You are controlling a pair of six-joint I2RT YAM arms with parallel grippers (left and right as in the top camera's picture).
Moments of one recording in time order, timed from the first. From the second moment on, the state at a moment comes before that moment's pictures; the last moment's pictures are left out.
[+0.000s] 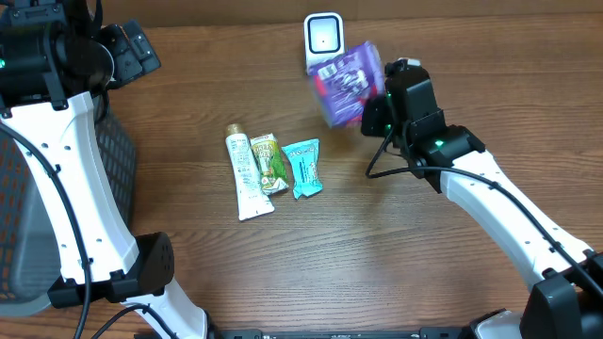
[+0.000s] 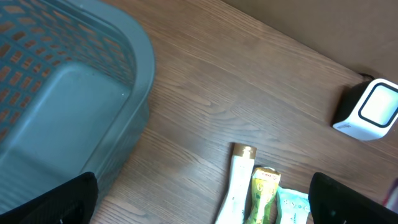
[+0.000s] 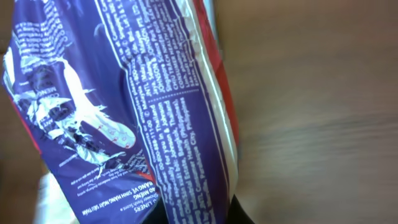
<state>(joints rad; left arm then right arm) 0.13 1.91 2.63 -1.69 -0.13 -0.37 0.44 1.59 1.19 -0.29 0.12 0.47</state>
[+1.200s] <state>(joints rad) 0.13 1.91 2.63 -1.69 -0.13 -0.37 0.48 2.29 1.67 0.71 0.61 -1.33</state>
